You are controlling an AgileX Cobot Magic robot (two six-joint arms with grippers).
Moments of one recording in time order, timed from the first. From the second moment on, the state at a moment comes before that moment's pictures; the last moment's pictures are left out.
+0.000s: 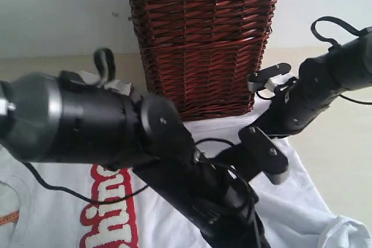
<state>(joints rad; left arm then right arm) -1.01 1.88 -1.10 -0.93 0.58 0.99 0.29 2.00 -1.05 -0.09 0.33 -0.01</state>
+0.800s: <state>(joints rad) -1.19 2.16 -1.29 -0.96 0.67 0.78 0.28 2.02 -1.12 0.17 0.43 -0.30</state>
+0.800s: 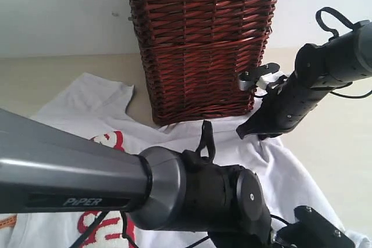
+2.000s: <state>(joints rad) -0.40 1.71 -0.92 -0.41 0.63 0.30 0.26 1.71 -1.13 -0.03 0.74 -0.11</state>
